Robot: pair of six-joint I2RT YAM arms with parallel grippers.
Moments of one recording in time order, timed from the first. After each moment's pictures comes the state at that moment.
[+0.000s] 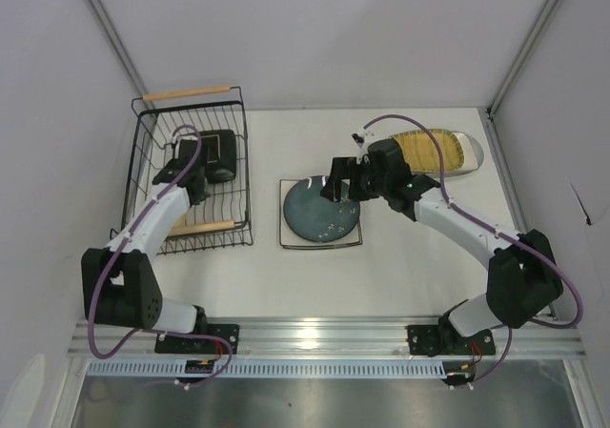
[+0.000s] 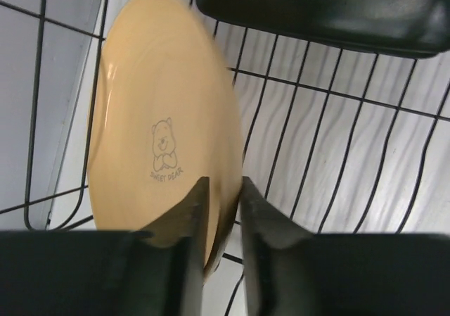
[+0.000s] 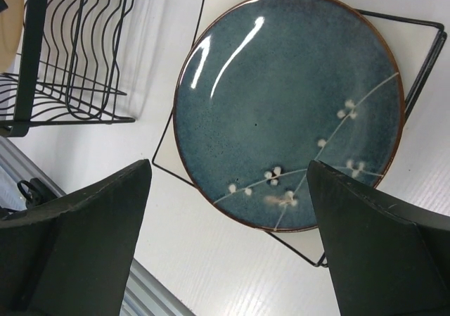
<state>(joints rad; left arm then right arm) -0.11 1.41 1.05 -0.59 -0.51 -0.24 0.57 1.48 1.09 -0.20 -0.22 0.45</state>
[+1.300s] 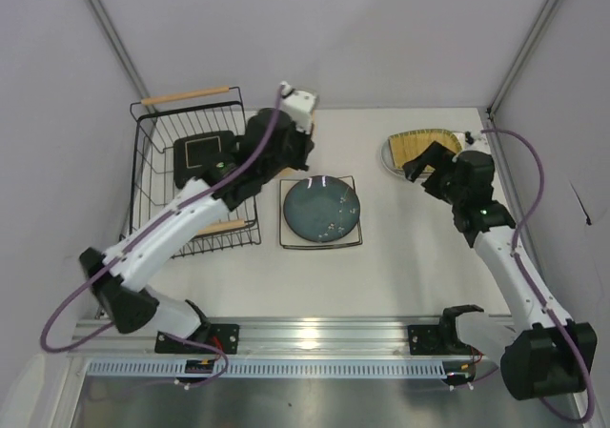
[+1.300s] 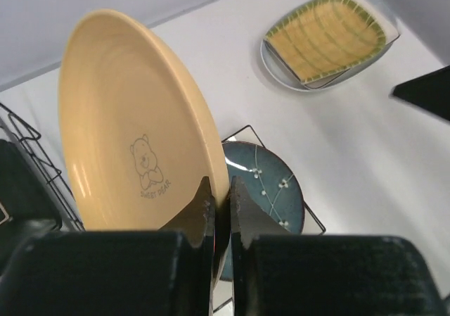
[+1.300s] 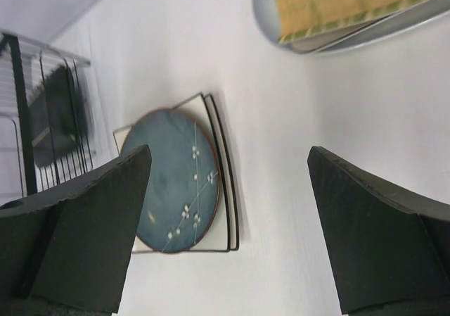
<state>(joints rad) -0.74 1.36 1.52 -0.50 -0.20 -0.14 0.16 1.08 0.85 -0.22 -0.05 0.62</state>
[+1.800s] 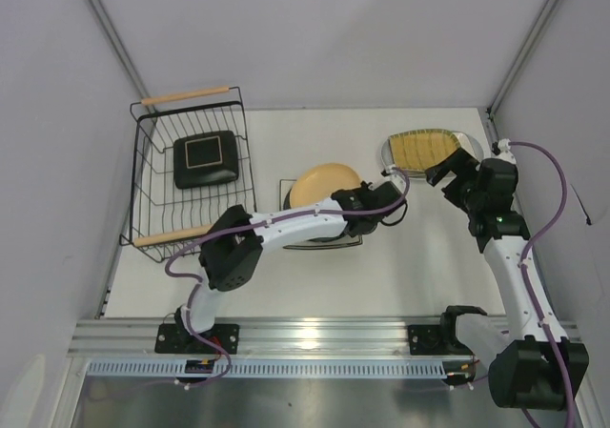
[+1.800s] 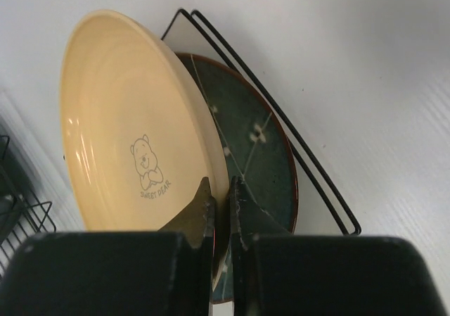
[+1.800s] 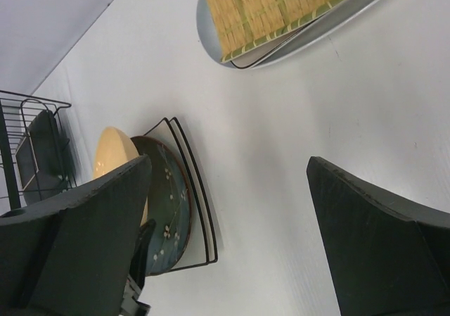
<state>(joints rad) -1.08 2.06 1.72 -0.60 -0.63 -0.10 -0.05 0.98 0.81 -0.30 -0.09 0.64</state>
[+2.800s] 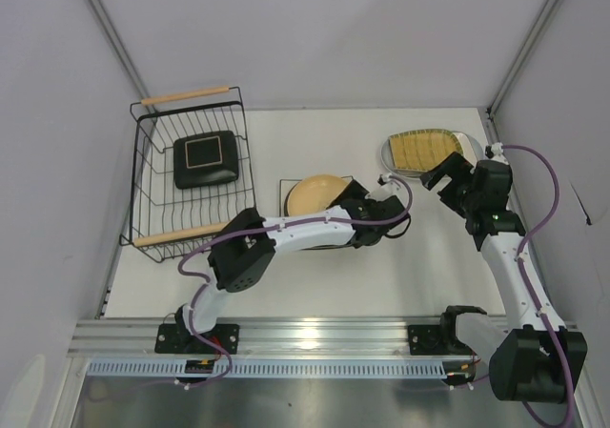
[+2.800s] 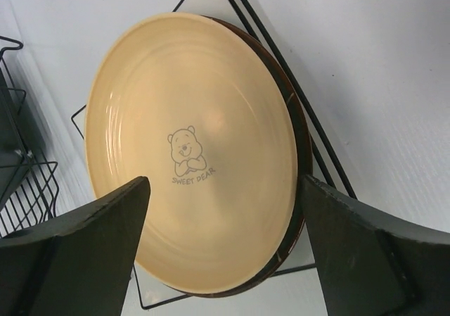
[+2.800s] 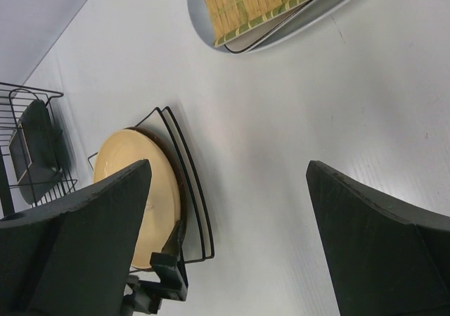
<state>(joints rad) -1.13 2.15 1.71 -0.66 -0.82 -0.24 -0.05 1.02 0.78 -0.29 -0.13 0.65</state>
